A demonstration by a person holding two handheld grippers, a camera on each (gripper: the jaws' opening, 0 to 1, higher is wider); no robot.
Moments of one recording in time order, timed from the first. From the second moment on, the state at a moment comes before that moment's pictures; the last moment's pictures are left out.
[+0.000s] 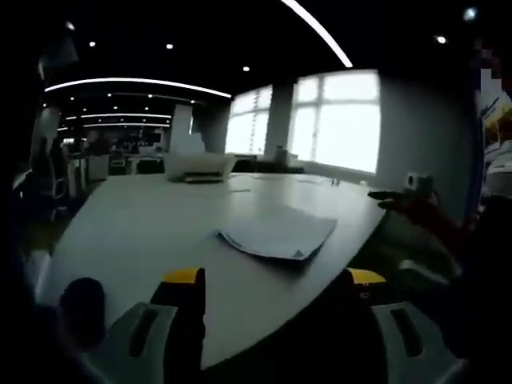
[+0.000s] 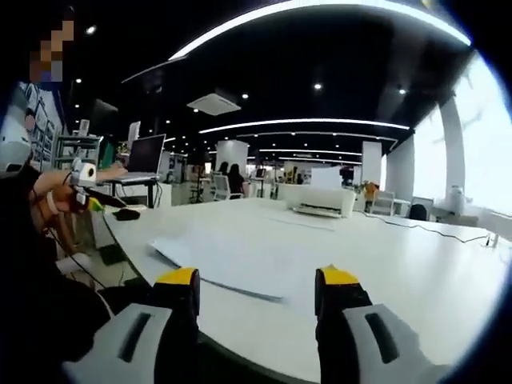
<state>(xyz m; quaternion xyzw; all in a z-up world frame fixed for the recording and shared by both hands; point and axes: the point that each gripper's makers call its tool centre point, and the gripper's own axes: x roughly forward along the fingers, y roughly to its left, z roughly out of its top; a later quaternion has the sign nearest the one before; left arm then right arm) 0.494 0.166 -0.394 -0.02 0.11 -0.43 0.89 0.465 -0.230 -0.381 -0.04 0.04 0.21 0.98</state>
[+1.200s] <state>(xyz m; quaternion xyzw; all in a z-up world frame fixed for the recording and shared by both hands) 0.469 0.177 -0.393 -0.04 0.10 -0.43 0.90 0.455 -0.227 -0.389 -0.03 0.05 0.20 0.98</state>
